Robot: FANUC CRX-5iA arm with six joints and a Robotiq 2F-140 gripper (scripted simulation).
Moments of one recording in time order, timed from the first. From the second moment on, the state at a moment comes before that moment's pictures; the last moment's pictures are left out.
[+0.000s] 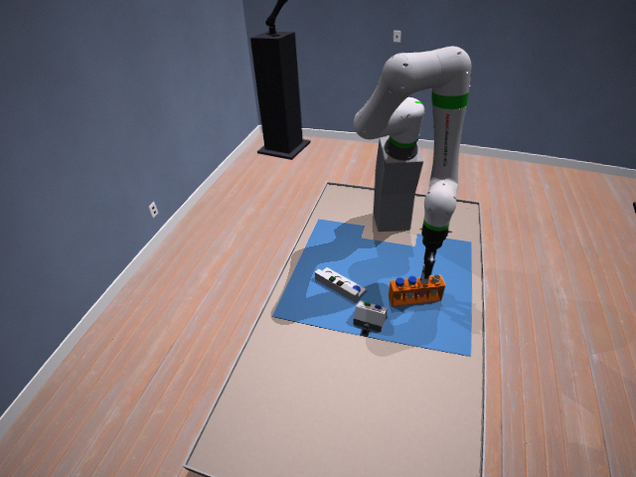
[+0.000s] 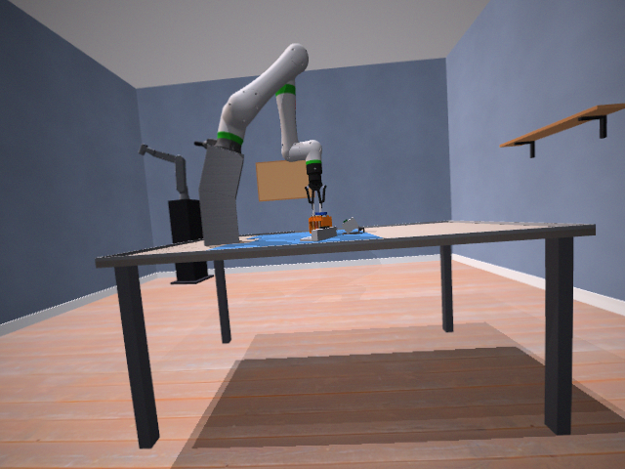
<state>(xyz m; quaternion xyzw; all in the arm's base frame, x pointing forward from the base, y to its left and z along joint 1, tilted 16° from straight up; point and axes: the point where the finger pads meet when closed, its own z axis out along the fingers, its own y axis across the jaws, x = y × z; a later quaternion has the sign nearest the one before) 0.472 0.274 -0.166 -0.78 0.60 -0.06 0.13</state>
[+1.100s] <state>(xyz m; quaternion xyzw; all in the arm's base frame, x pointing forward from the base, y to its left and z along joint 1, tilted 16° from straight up) 0.473 0.273 -0.166 -0.96 0.26 -0.10 0.10</state>
